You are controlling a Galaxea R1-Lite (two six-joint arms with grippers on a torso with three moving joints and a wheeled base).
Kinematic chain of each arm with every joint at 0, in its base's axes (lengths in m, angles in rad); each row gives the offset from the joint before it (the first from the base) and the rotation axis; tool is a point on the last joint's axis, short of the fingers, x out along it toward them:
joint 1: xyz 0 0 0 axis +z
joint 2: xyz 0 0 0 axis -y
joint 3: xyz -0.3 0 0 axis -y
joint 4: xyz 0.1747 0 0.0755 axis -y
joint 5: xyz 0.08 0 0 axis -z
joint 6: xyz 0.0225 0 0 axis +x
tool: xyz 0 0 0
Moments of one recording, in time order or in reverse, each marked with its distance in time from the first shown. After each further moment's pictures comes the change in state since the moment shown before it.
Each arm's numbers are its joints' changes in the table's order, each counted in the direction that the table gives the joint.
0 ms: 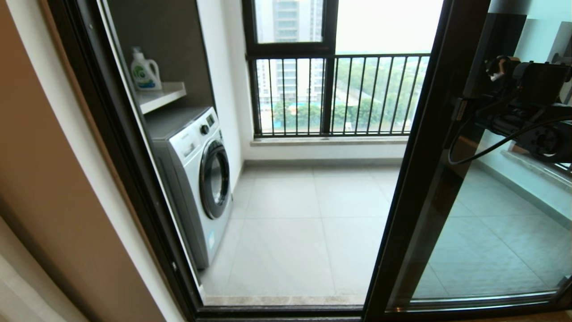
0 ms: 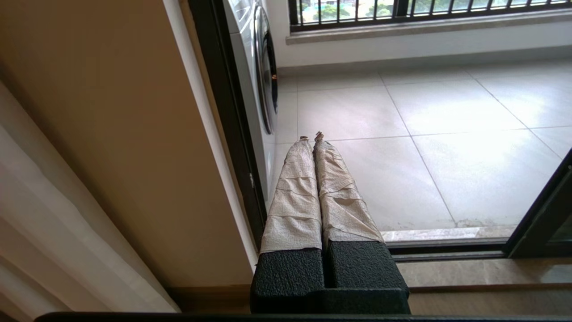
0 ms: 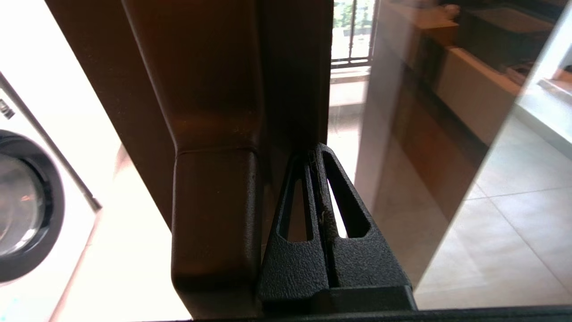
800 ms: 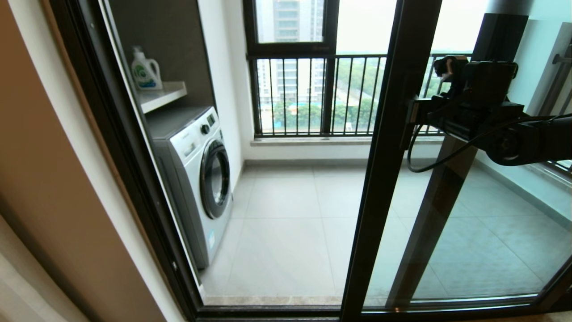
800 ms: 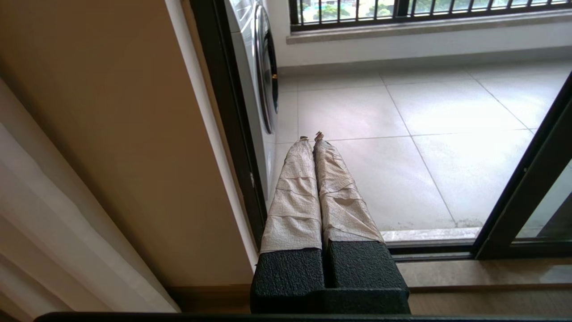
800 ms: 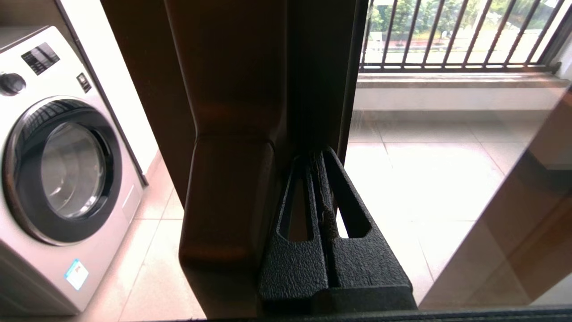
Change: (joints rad) left arm 0.000 0.000 0.000 0.000 0.000 0.000; right arm 0.209 -0.003 0.003 0.001 0.116 -0.011
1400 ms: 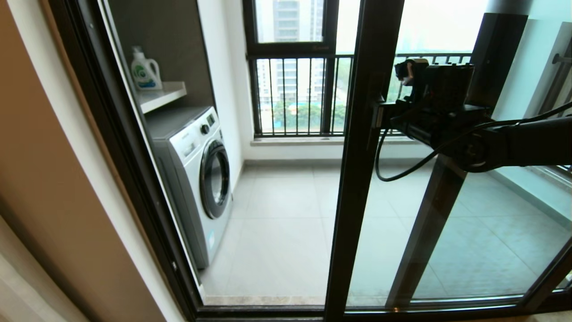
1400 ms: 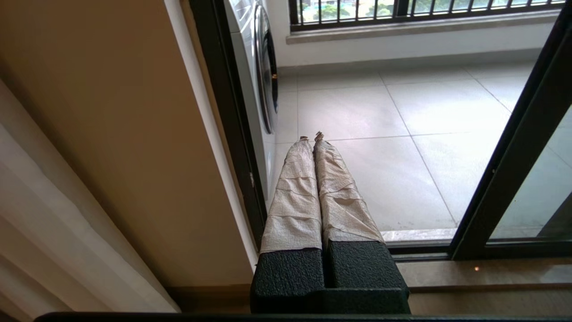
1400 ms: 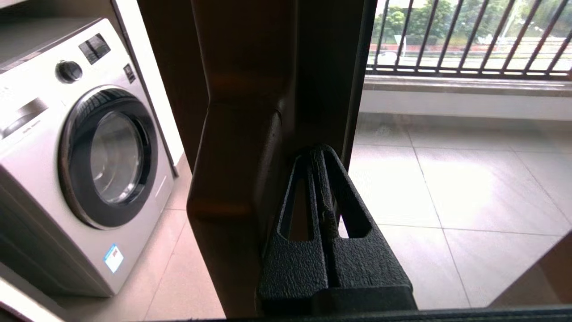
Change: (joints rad) left arm 0.000 0.000 0.000 0.000 0.000 0.000; right arm 0.180 -0.031 0.035 -0.002 0.091 0.000
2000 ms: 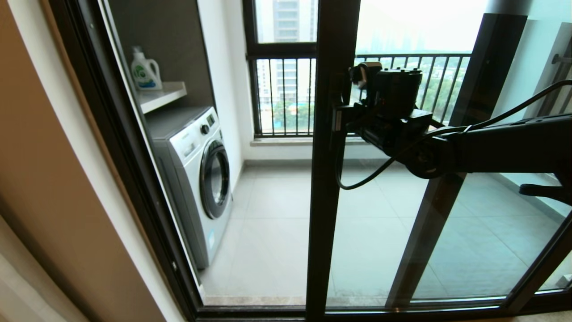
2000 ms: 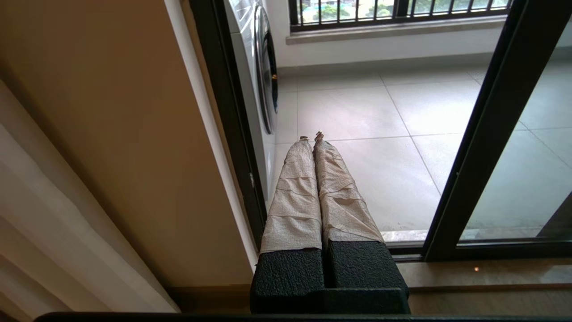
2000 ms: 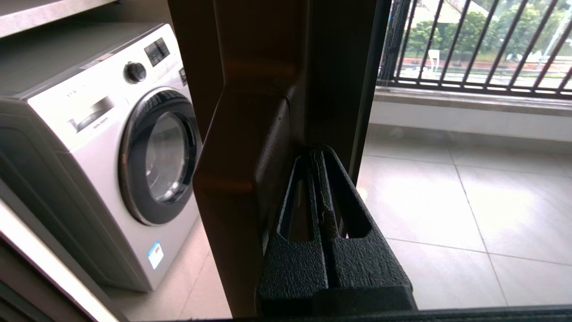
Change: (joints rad) left arm 0.000 0.000 0.000 0.000 0.000 0.000; right arm 0.165 -0.108 0.142 -0.004 0.068 0.000
